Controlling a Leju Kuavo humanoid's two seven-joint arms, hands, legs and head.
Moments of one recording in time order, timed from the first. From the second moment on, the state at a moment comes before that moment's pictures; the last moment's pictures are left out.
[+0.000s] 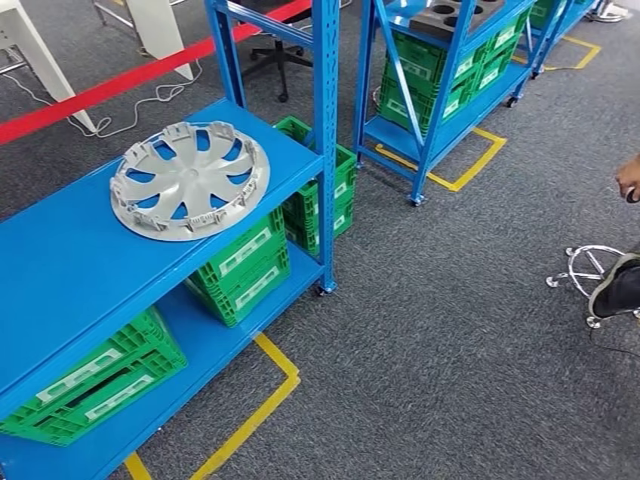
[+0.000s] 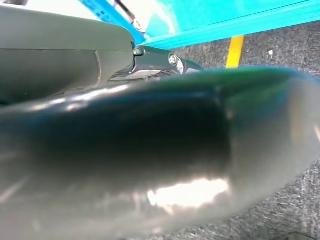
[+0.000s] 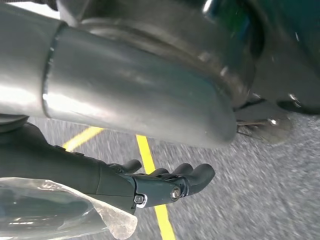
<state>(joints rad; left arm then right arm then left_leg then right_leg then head) -0.03 -0.16 0.40 -0.20 -0.96 0.38 -0.05 -0.04 0.15 -0.90 -0.18 1.34 0.05 -0.09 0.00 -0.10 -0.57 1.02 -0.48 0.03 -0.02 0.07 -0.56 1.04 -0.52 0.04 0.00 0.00</state>
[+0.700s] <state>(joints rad) -0.03 -0.16 0.39 -0.20 -0.98 0.36 -0.01 -0.05 0.16 -0.85 -0.18 1.42 0.05 -0.08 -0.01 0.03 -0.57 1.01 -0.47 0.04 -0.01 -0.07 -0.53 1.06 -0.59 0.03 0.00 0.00</state>
